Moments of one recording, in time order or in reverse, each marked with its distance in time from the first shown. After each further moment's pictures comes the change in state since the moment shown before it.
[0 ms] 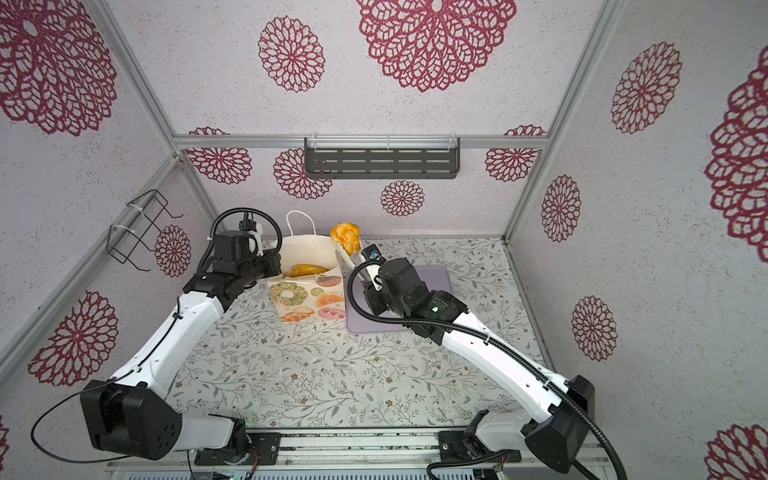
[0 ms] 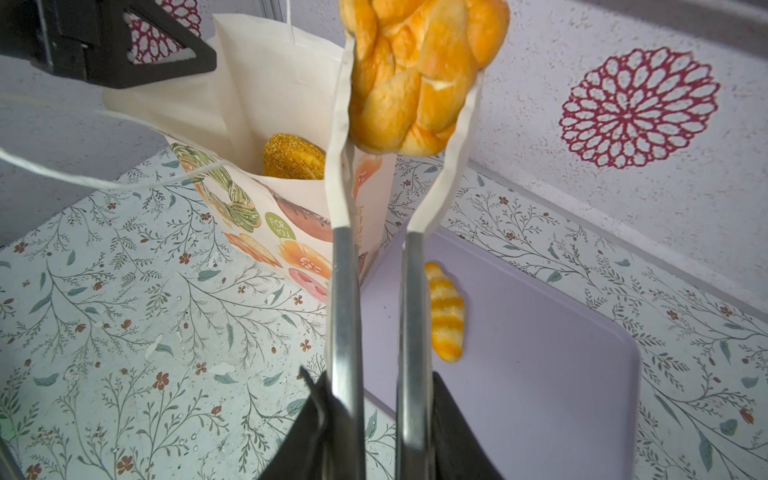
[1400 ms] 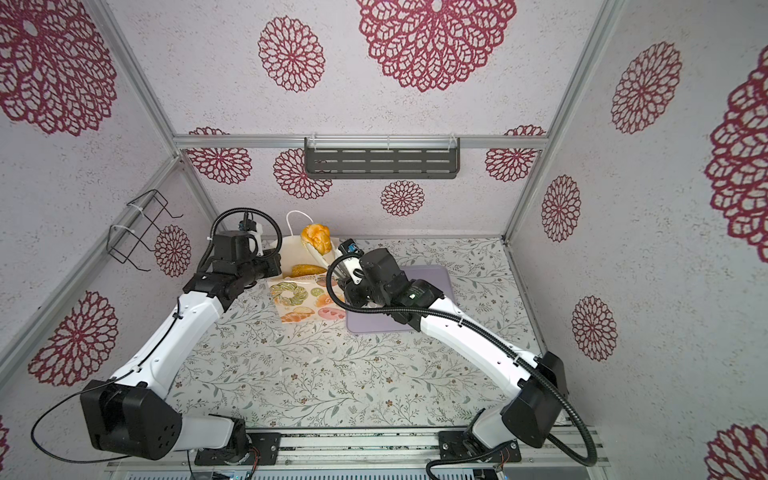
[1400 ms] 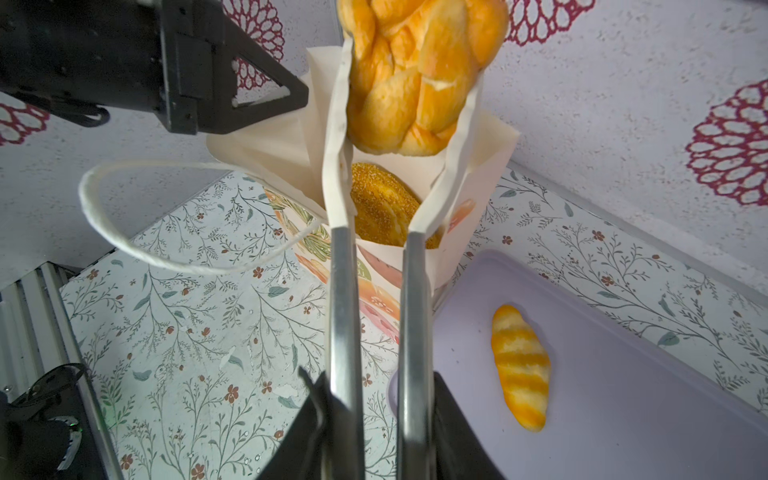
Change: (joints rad) left arm 0.000 0.000 0.000 0.000 0.000 0.000; right arm 0.024 0.165 0.123 0.064 -0.179 0.027
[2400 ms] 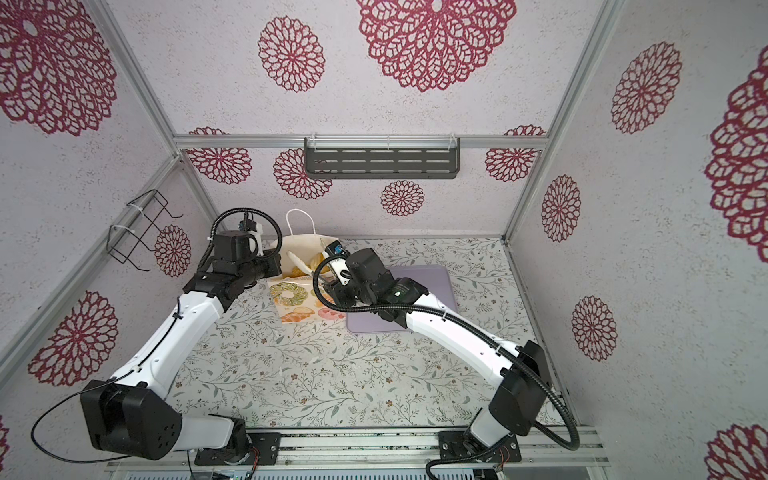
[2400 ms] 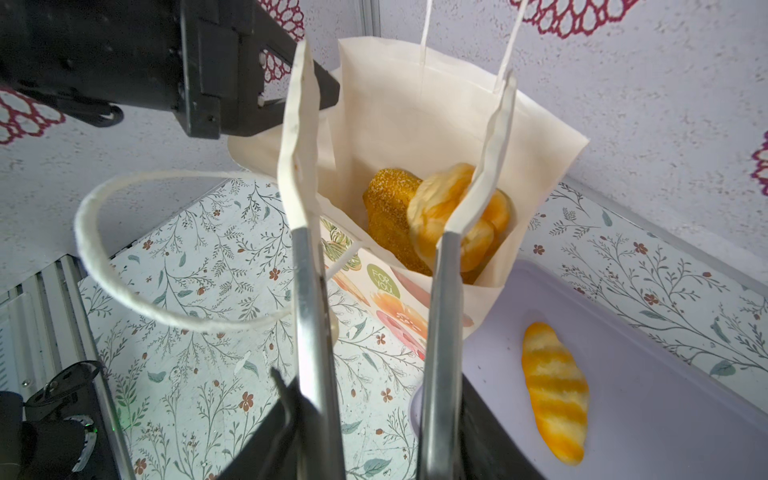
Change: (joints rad) left arm -0.001 0.000 0.000 -0.001 0.000 0.000; right arm 0.033 0.083 0.052 0.016 -0.012 0.008
